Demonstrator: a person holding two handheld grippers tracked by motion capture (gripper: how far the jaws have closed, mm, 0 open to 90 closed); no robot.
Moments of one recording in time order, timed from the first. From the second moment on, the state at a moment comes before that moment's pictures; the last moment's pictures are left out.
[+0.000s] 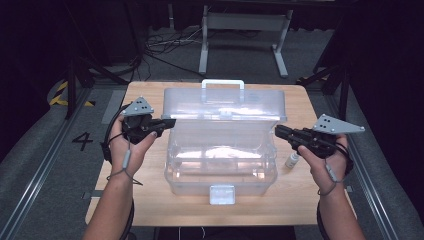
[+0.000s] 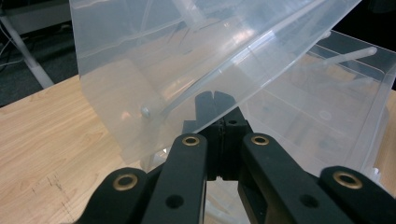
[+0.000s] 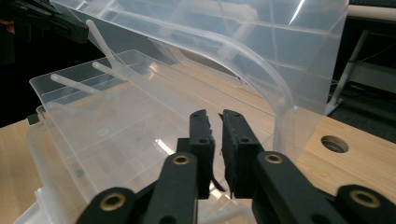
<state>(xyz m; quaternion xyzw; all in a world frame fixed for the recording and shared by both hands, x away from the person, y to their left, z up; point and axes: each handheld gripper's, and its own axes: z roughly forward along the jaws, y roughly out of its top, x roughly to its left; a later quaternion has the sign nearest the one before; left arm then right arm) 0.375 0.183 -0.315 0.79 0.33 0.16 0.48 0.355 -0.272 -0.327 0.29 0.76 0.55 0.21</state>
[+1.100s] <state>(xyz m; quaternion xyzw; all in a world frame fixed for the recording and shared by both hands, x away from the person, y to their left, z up) 0.378 0.184 -0.313 0.80 0.33 0.16 0.48 0.381 -0.247 -0.320 0.35 0.71 0.51 0.33</state>
